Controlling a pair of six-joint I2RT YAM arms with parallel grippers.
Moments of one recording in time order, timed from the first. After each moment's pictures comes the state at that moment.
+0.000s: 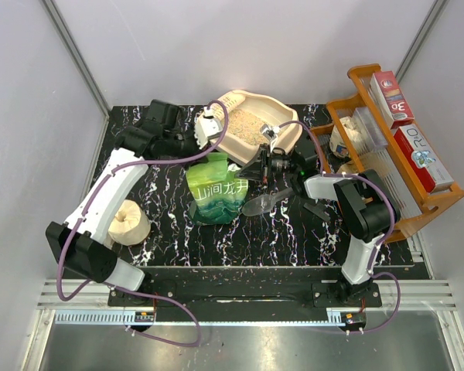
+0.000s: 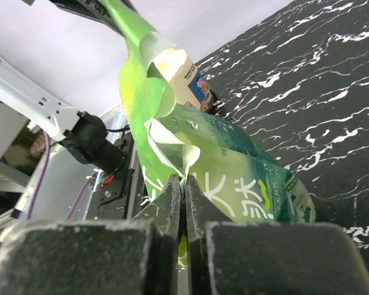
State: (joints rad) left arm -0.40 1.47 1.57 -0.91 0.53 0.65; right arm 0.41 1.86 0.93 1.07 -1.12 0.66
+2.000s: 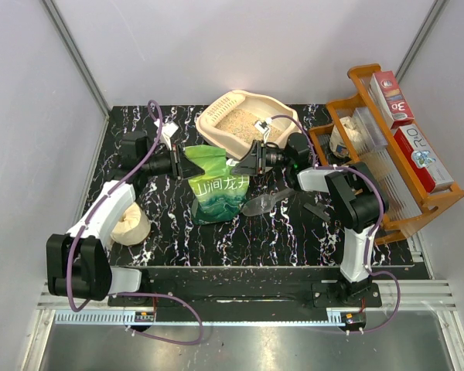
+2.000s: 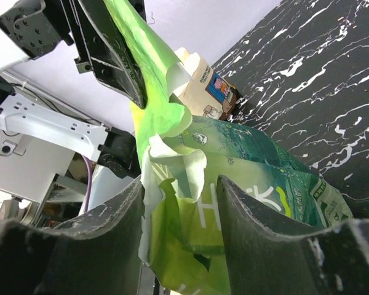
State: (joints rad) left arm -0.11 1.31 0.93 -0.12 0.96 -0.32; right arm 0.42 1.98 1.07 1.05 -1.16 0.92
